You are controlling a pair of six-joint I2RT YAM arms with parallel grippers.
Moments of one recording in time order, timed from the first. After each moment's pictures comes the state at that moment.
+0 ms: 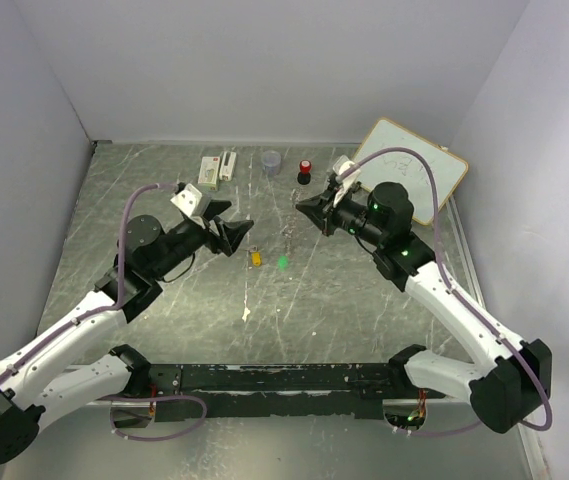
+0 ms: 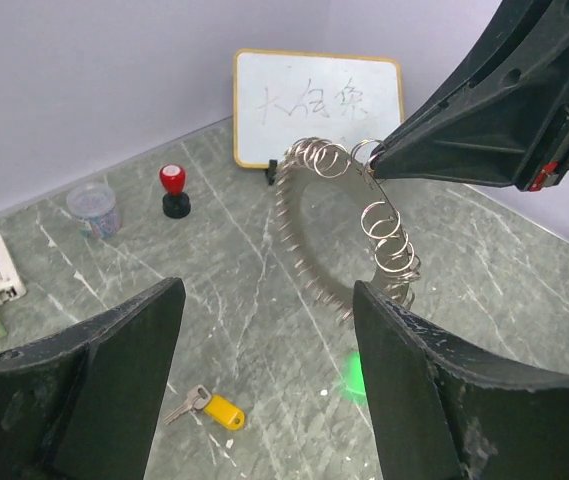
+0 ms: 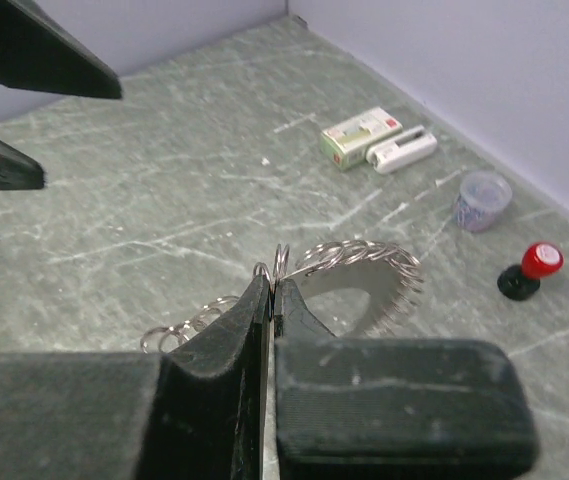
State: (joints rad) left arm -0.64 0.91 0.72 0.25 0.15 -0.11; right arm 0.50 1.11 0.91 0.09 -0.43 -0.07
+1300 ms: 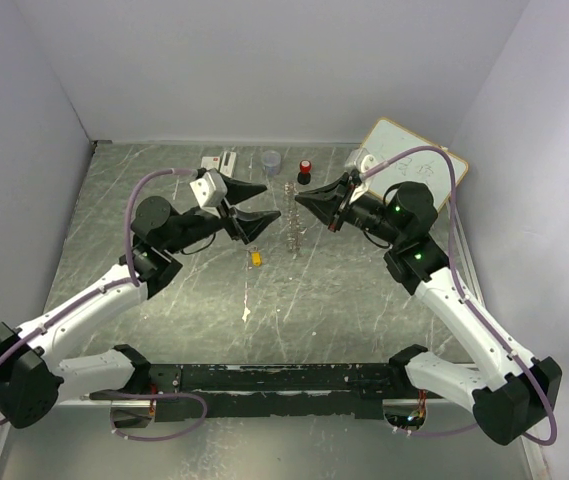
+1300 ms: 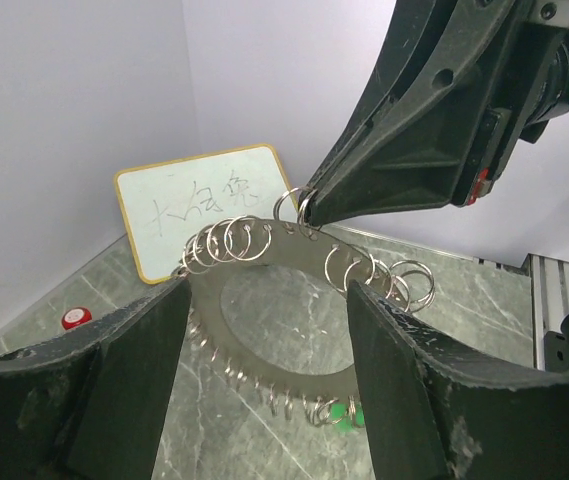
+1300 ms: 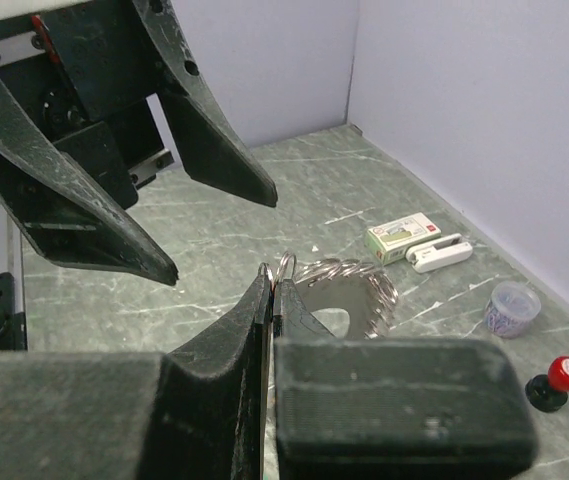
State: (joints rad) left arm -0.64 1.13 0.83 0.58 0.48 -0.11; right arm 0.47 1.04 0.96 0.21 -0.61 0.03
